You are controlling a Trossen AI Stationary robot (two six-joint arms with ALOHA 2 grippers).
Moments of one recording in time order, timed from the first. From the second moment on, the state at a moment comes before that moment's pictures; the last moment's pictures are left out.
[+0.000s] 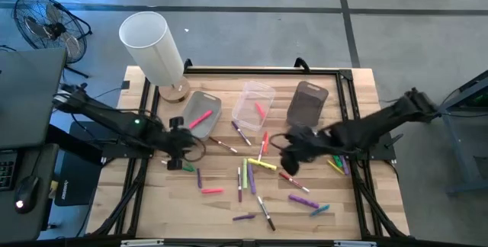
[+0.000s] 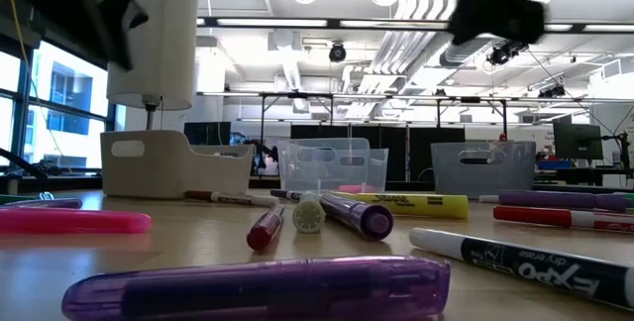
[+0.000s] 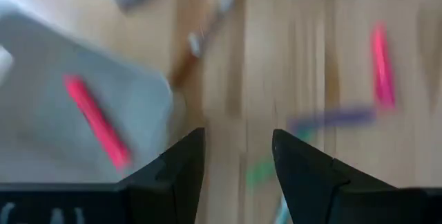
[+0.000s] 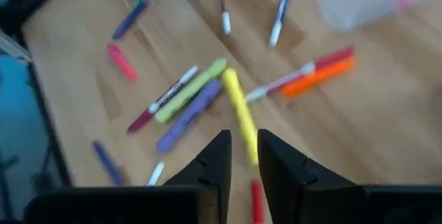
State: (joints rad) left arm -0.39 1.05 0.89 -0.98 -0.27 -0.35; right arm 0.37 1.29 0.99 -0.61 0.31 1.04
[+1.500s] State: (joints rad) left arm -0.57 1.38 0.59 -0.76 0.01 -0.61; right arm 0.55 1.19 0.87 -0.56 0.49 1.17
